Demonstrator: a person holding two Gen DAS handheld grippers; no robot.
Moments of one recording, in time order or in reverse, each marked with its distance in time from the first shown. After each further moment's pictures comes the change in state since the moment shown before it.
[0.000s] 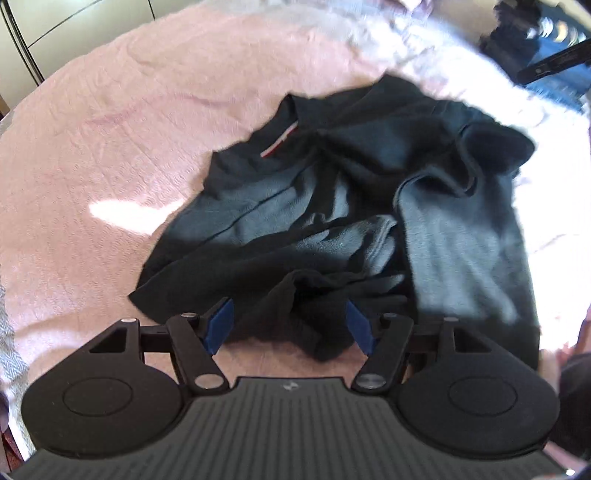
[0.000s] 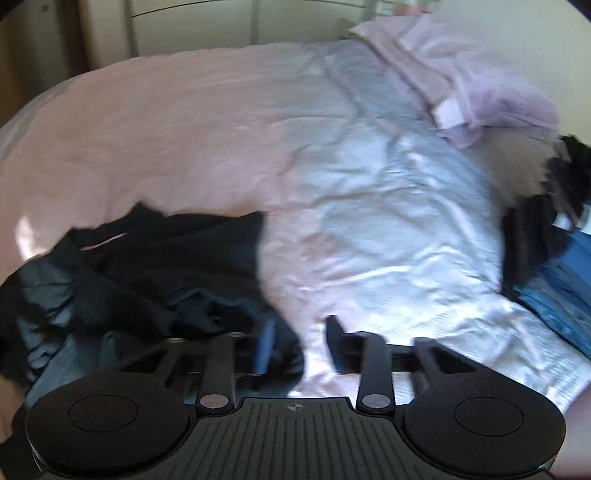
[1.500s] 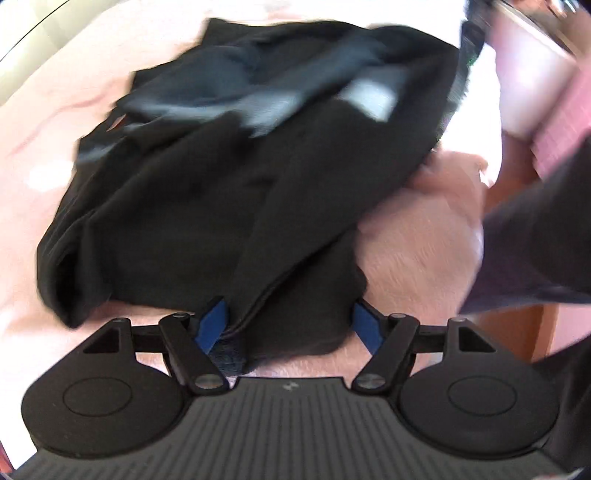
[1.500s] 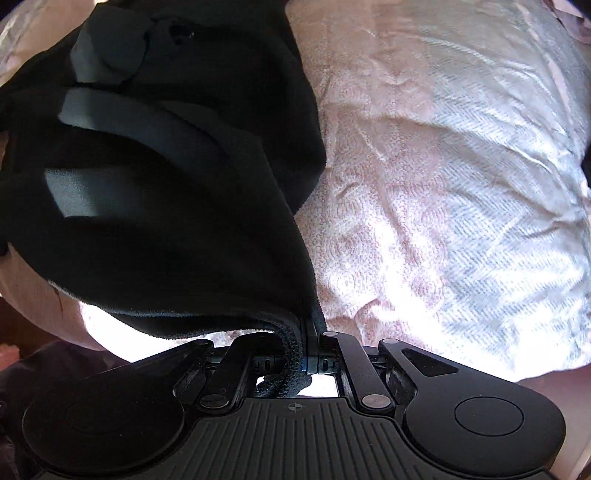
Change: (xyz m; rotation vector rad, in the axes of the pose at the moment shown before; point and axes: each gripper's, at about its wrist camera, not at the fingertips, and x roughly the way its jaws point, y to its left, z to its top) left arm -0.039 -0.149 -0.103 0.228 0.050 -0.081; right arm 0.035 -0.041 -0.160 -0.253 0.544 0.148
